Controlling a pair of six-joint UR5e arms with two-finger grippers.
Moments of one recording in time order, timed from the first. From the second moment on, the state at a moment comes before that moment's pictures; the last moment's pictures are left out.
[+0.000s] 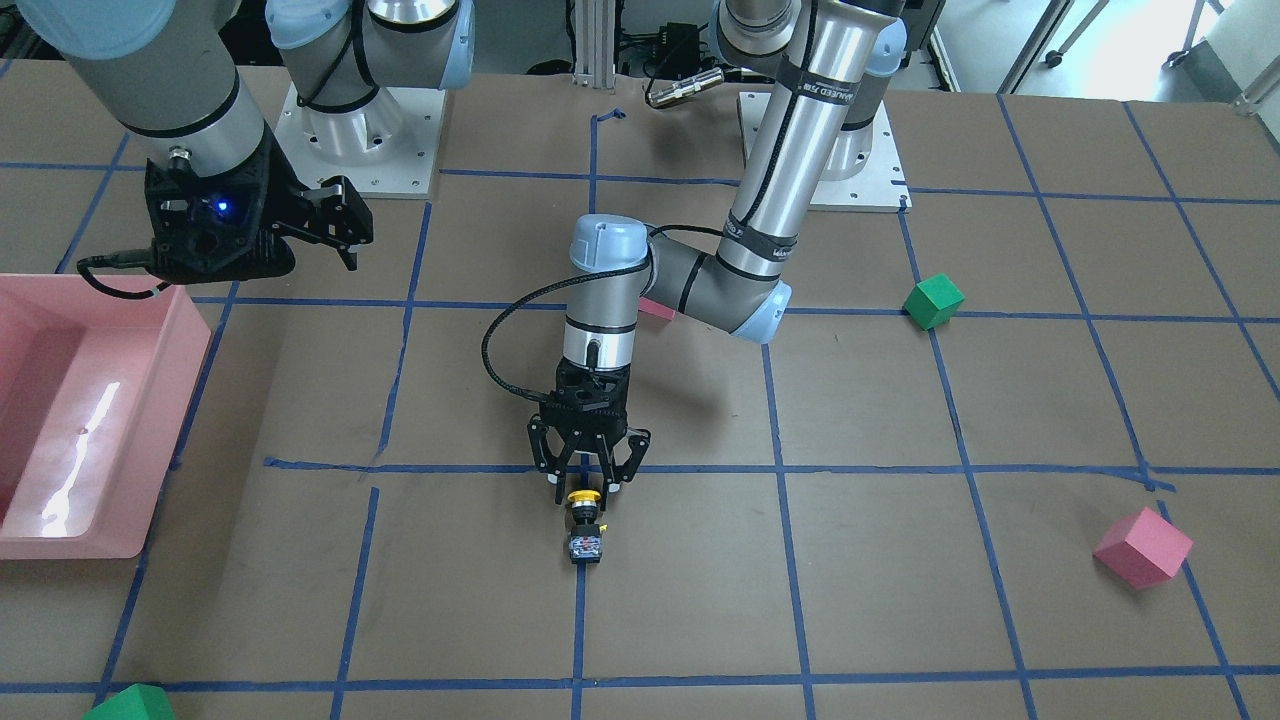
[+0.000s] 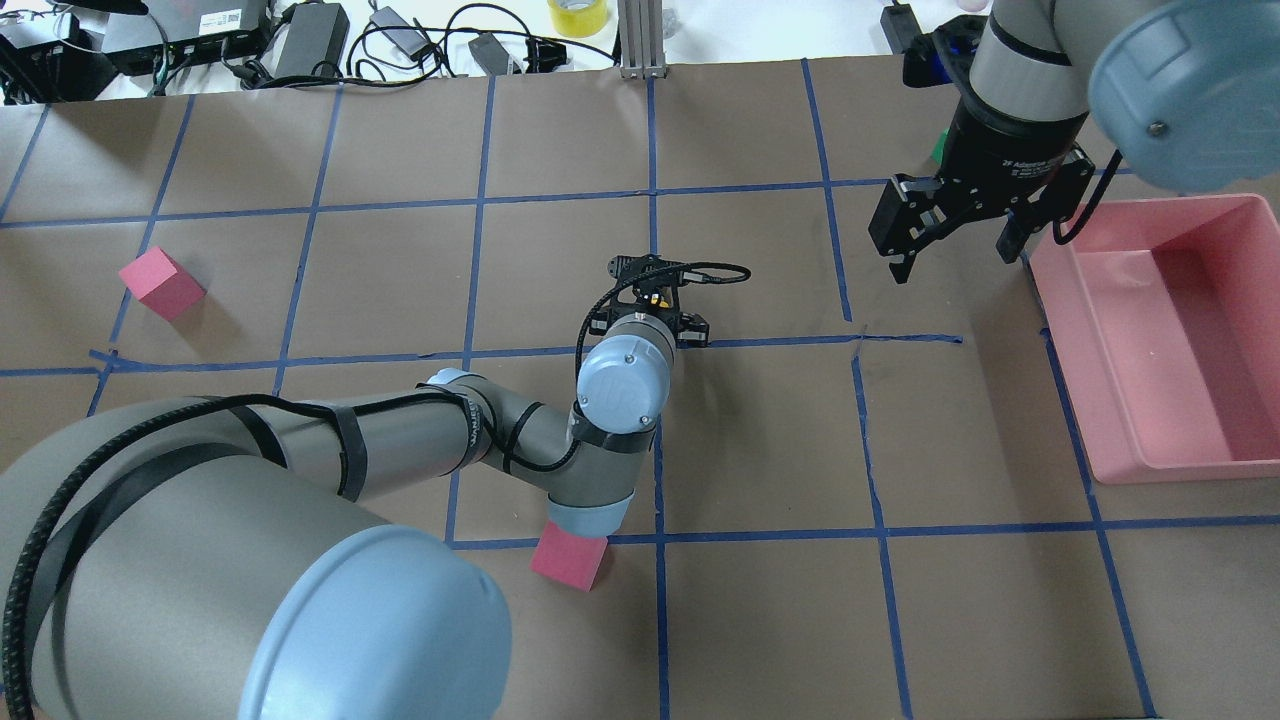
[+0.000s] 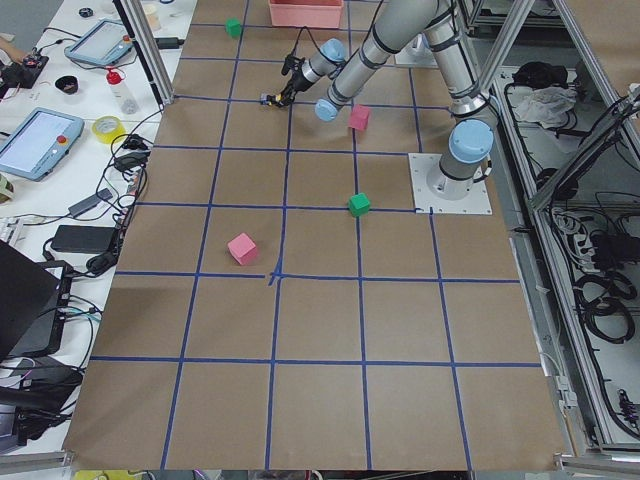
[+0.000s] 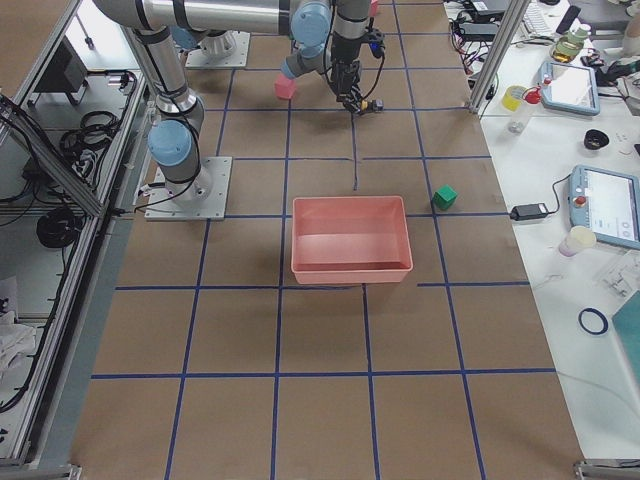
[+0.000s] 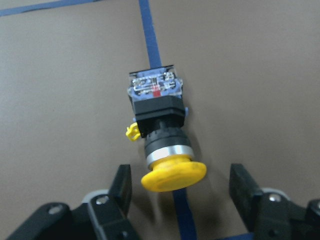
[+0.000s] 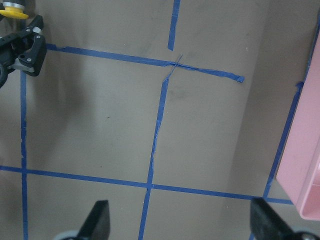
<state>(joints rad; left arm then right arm) -2.03 -2.26 -1.96 0.19 1.77 -0.22 1.56 -1.53 1.60 -1.52 -1.60 -0.16</state>
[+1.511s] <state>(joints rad) -1.89 -2.01 -1.76 -0.57 1.57 -0.14 1.56 -1.53 1.60 -1.52 -1.60 -0.16</state>
